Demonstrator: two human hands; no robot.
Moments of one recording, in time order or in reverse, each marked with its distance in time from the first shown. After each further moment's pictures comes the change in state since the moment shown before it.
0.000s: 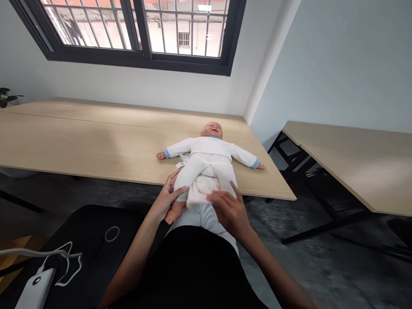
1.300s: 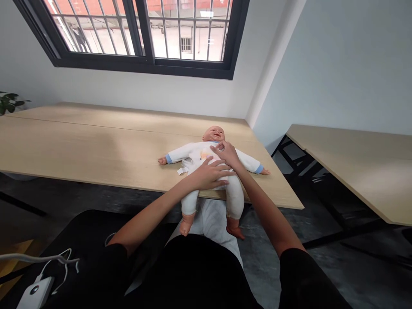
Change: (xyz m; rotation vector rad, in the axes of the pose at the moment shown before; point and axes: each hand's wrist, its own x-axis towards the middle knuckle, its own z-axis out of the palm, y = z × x) left_hand 0.100 0.047 0.080 0.915 -0.700 0.713; right_hand 0.134 0.180 0.079 0.229 -0.117 0.687
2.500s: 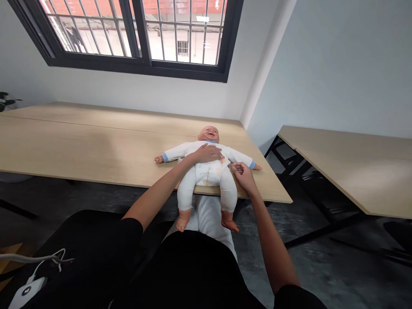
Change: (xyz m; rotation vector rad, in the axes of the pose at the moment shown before) left_hand 0.071 -0.070 -0.014 0.368 -0.288 -0.286; right_hand -0.108 0.073 -0.035 0.314 0.078 0.084
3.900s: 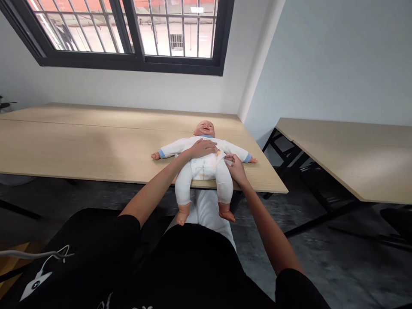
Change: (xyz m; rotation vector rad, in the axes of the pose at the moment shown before) left_hand -0.007 0.000 0.001 -0.099 0.062 -0.023; right_hand 0.005 -0.008 0.020 0.106 0.055 0.047
